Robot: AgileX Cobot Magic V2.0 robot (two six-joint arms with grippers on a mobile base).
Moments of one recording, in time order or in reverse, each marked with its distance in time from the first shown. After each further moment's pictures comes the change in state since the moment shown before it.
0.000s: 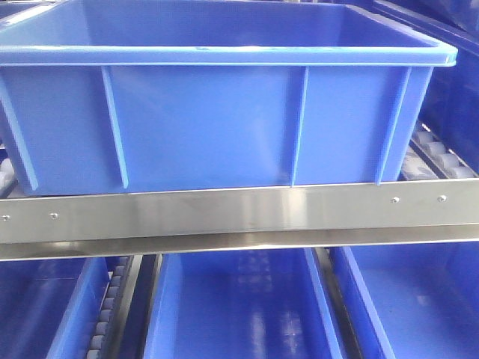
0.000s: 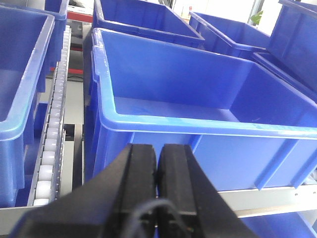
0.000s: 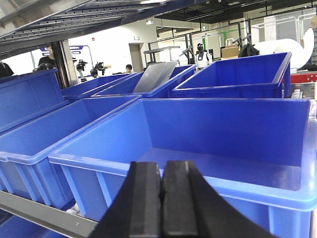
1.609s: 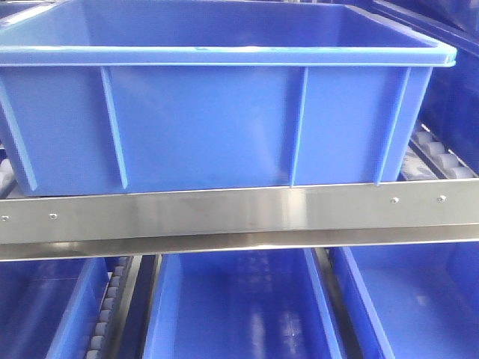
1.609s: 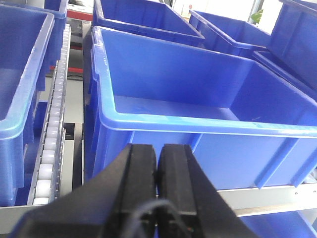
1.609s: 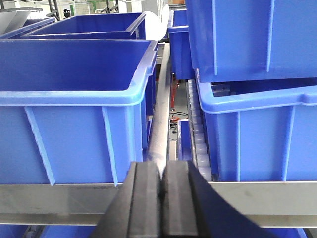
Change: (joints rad) left arm 0.000 0.000 0.000 0.000 0.004 0.000; right arm -0.446 -0.339 0.259 0.077 0.234 -0.157
